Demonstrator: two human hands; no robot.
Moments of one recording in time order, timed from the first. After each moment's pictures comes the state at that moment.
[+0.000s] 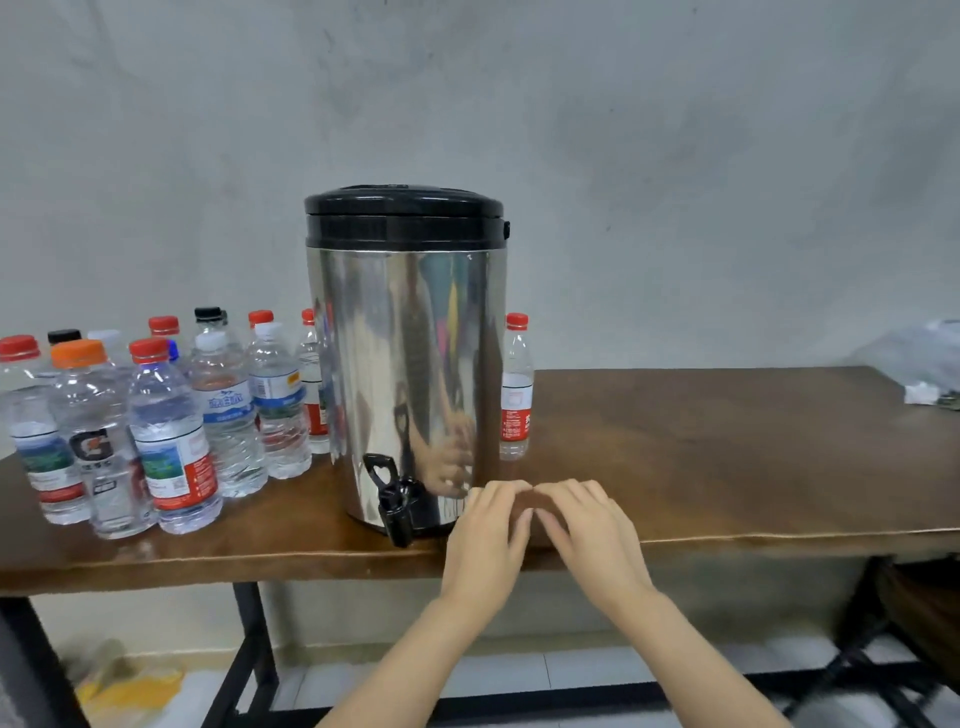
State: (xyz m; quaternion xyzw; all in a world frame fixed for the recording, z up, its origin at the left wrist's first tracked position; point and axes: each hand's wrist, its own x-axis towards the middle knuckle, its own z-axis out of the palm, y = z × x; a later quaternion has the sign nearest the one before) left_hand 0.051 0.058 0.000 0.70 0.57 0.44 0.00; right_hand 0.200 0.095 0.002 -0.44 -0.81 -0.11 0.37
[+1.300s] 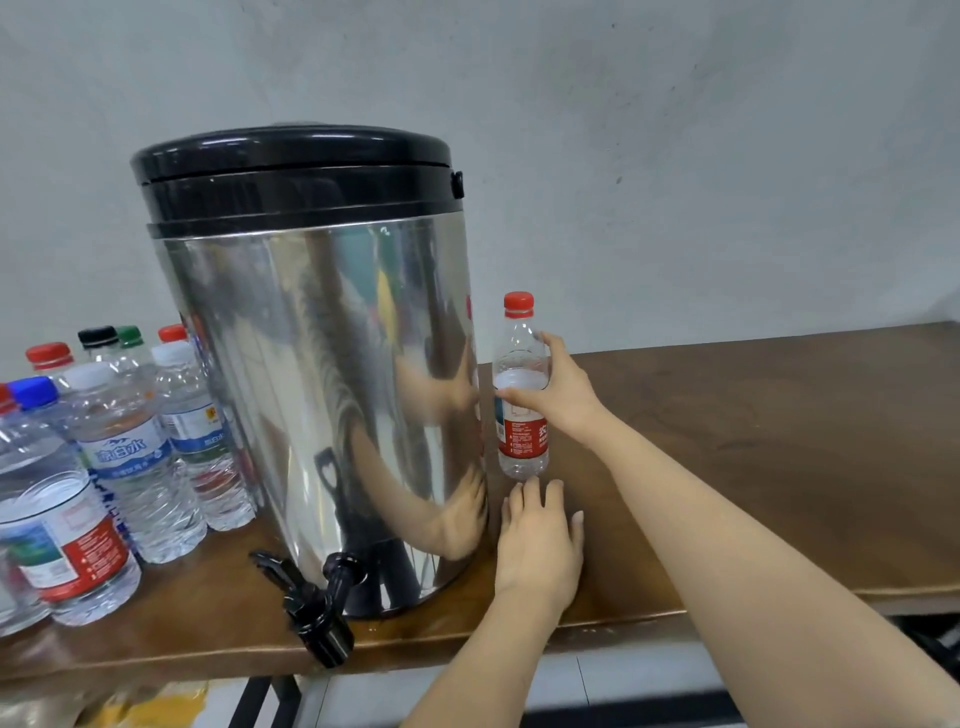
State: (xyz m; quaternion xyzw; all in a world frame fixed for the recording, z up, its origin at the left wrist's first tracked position) left_hand 0.105 0.186 -0.008 0.68 0.70 0.22 0.03; right_hand 0.164 0.286 0.098 -0.42 -0.70 0.35 0.45
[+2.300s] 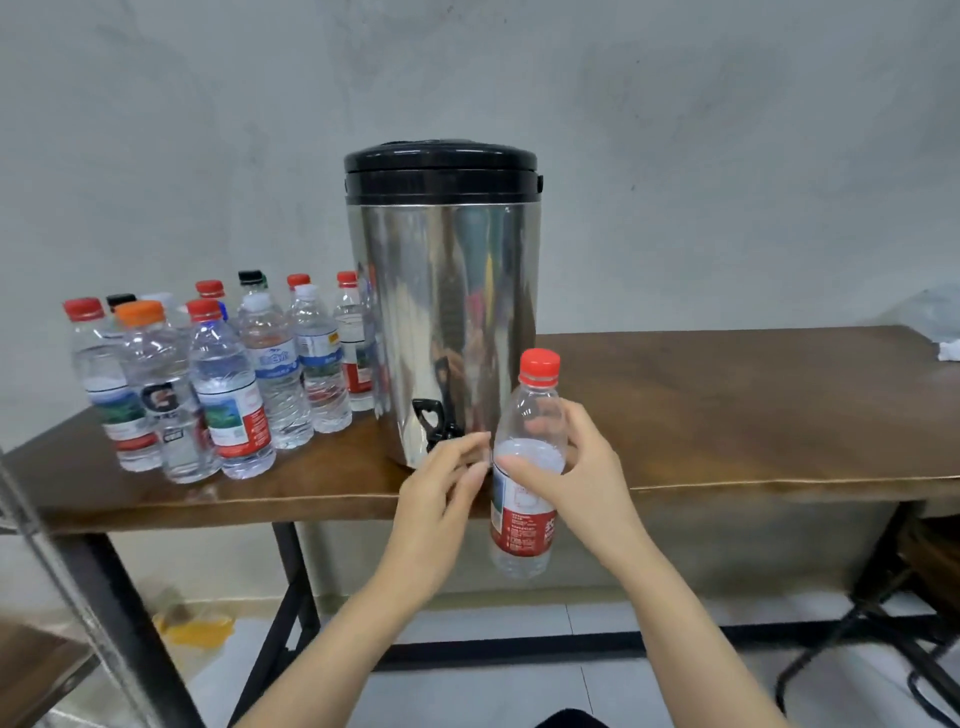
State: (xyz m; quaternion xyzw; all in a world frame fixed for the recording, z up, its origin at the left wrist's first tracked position) left_hand -0.010 -0.038 0.042 0.64 0.48 0.57 0.17; right_hand 0.151 0.005 0.063 -0.38 -0.68 0.38 0.51
